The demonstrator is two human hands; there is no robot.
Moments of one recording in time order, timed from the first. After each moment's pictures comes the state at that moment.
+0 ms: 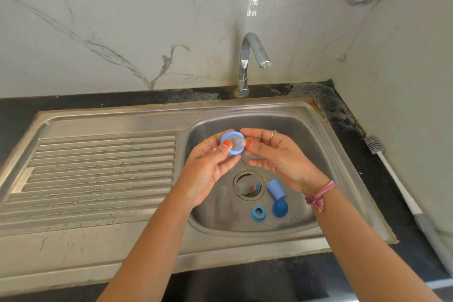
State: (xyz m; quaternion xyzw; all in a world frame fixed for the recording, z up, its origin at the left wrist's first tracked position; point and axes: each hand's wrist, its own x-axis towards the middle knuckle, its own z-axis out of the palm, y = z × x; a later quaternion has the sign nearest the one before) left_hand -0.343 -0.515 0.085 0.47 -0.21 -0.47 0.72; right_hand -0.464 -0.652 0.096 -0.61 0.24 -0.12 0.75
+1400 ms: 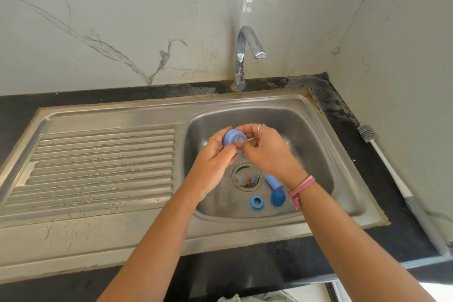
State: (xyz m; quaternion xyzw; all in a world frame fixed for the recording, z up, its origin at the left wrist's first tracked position) left_hand -0.364 -0.512 0.076 0.64 -0.29 -0.38 0.60; right_hand -0.455 -0.621 0.095 -0.81 0.31 -0.16 0.47
